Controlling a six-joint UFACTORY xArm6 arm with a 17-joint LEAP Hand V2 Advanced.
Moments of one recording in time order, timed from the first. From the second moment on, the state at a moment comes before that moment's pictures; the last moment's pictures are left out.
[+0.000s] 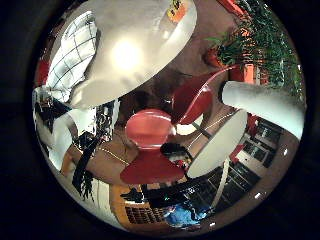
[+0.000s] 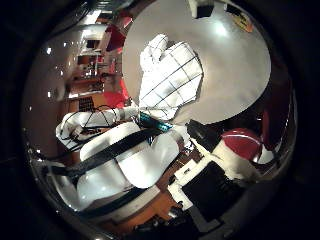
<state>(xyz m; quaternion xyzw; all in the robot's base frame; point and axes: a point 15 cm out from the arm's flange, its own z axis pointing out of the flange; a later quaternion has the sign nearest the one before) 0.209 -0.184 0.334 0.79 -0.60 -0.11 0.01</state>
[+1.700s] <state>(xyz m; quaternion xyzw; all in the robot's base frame) 0.254 -0.342 0.304 0.42 -0.75 -0.05 -0.51</state>
